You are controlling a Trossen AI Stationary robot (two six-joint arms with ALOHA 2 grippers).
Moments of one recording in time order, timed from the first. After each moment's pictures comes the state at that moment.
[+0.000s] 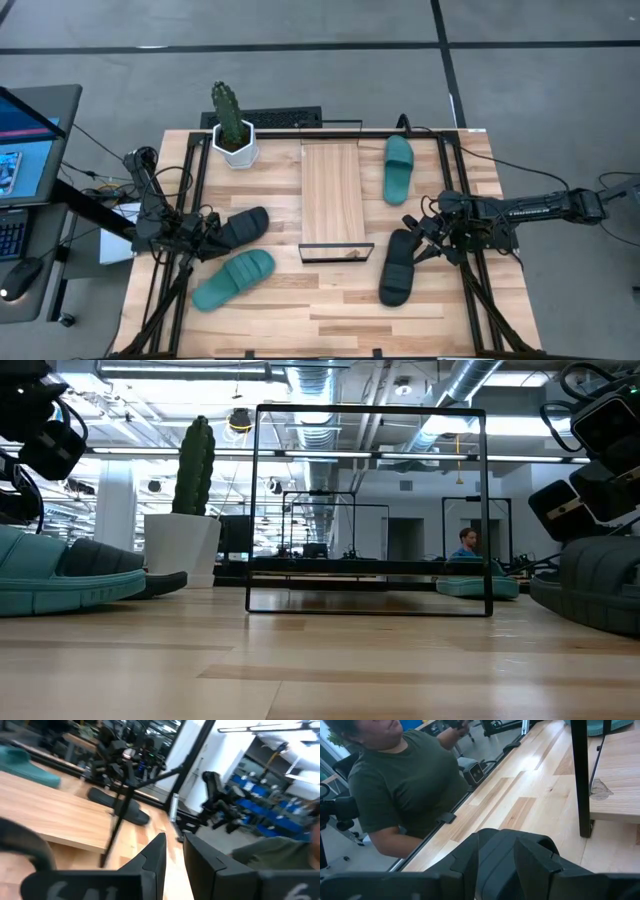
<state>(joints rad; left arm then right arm) -1.03 0.02 0.01 0.09 -0.82 -0.41 -0.05 0.50 0.01 0.12 -0.81 0.12</state>
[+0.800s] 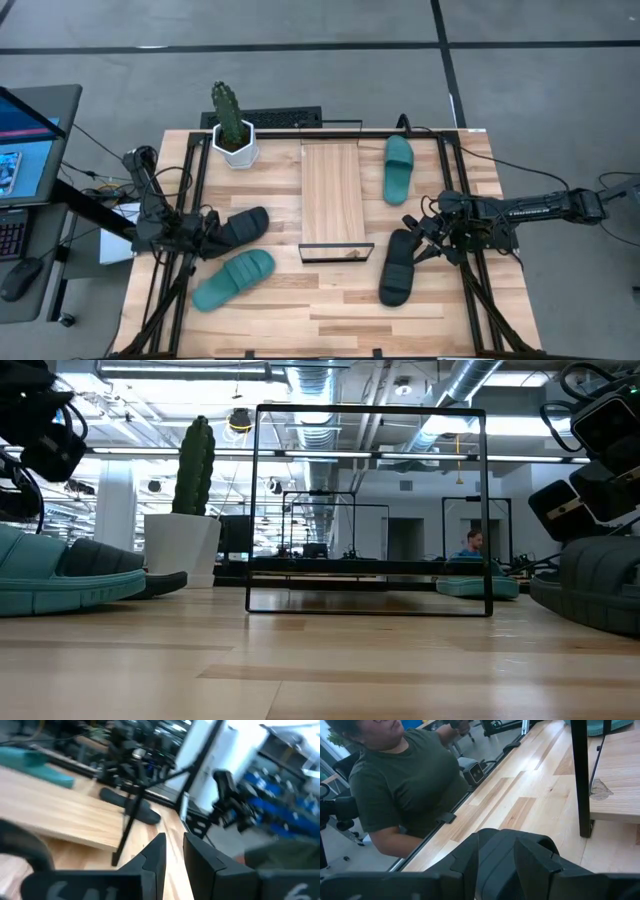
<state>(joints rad) -1.03 0.05 0.02 0.06 -0.83 -0.41 -0.05 0.50 0.01 0.12 -0.81 0.12</state>
